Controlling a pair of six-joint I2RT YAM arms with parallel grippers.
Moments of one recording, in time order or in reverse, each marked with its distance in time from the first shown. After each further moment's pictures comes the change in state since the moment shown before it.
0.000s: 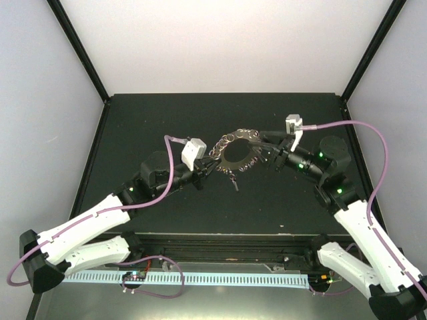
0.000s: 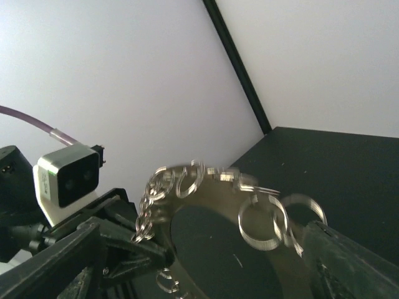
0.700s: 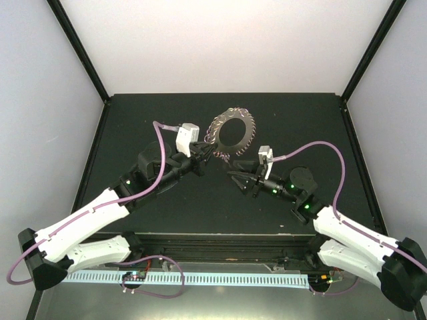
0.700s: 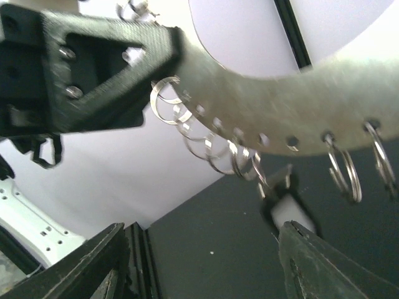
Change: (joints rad) left arm 0.003 0.042 0.127 -0.047 -0.095 -0.146; right arm 0.282 0.139 -0.394 0.608 0.115 0.033
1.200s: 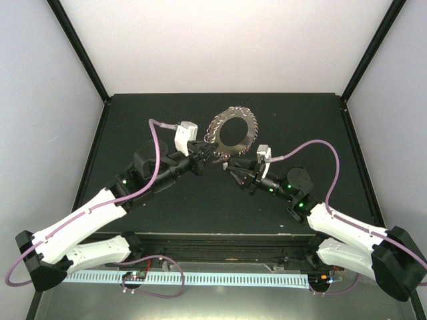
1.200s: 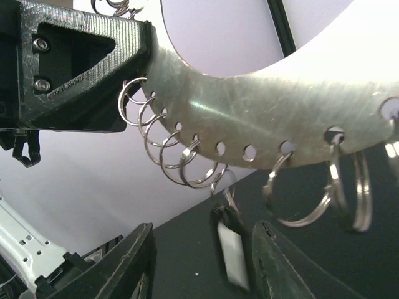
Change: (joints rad) left arm 0.006 -0.008 0.031 -0.023 0.047 -0.018; right arm 0.004 0.085 -0.012 0.156 0.025 -0.053
